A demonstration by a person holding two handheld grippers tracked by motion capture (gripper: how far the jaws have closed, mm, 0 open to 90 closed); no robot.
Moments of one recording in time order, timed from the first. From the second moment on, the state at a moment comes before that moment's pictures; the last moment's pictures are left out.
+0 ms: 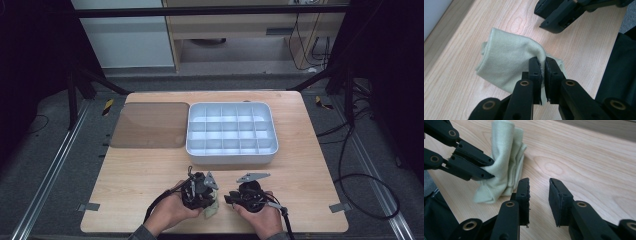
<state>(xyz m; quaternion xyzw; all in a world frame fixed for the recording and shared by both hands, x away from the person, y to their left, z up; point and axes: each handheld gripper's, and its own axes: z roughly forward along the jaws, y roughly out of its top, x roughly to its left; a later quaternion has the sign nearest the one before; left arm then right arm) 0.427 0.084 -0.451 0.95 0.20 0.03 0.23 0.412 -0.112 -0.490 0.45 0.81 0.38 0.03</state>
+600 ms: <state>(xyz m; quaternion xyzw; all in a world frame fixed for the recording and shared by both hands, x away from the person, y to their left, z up) 0.433 0.077 -0.458 0.95 0.20 0.01 0.24 0.412 -0.125 -0.487 0.46 0.80 0.39 0.04</state>
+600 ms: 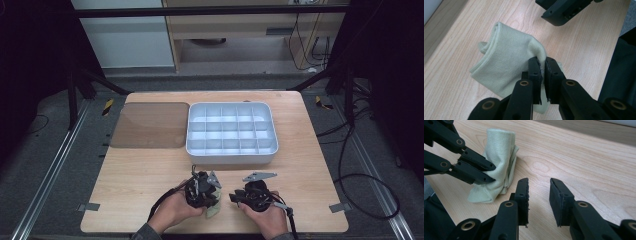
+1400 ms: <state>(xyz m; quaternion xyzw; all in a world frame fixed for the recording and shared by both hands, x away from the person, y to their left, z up) 0.429 0.078 -0.460 0.95 0.20 0.02 0.25 0.415 -0.131 -0.484 0.47 0.79 0.38 0.05</state>
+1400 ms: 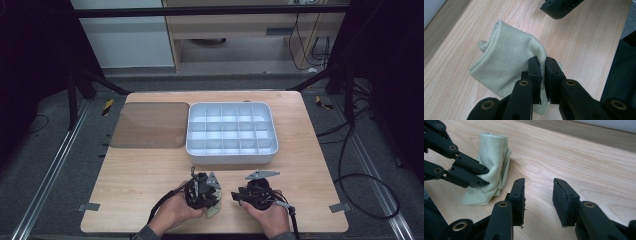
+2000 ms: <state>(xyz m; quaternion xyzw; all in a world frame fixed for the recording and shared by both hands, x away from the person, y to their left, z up) 0.420 0.087 -0.445 0.93 0.22 0.05 0.27 0.419 -0.126 -0.475 0.47 0.80 0.37 0.06</state>
